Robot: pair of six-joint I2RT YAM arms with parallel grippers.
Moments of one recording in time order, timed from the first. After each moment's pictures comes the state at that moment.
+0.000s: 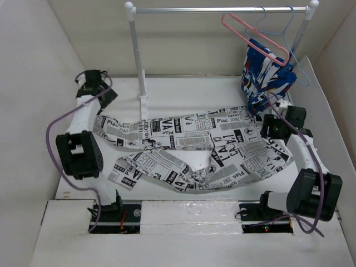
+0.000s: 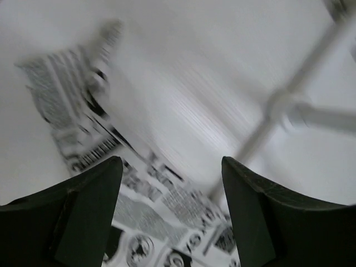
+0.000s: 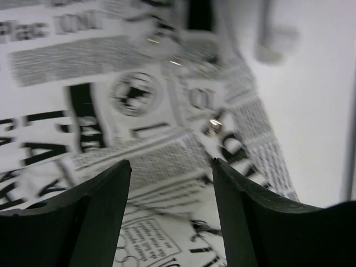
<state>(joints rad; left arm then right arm) 0.18 1.83 1.59 -0.66 -0.19 -0.67 -0.17 1.27 0.89 -0.40 -0.22 -0.13</state>
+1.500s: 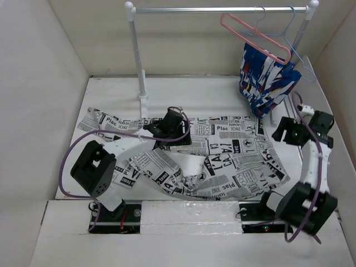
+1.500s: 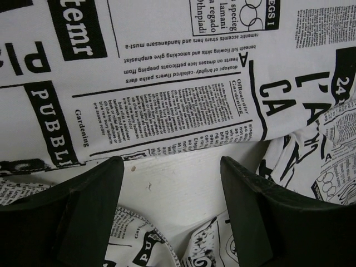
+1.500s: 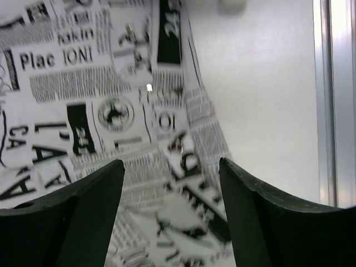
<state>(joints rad) -0.74 1.59 1.02 -0.30 -0.03 -0.66 -0.52 1.09 0.89 -0.69 -0.41 -0.16</state>
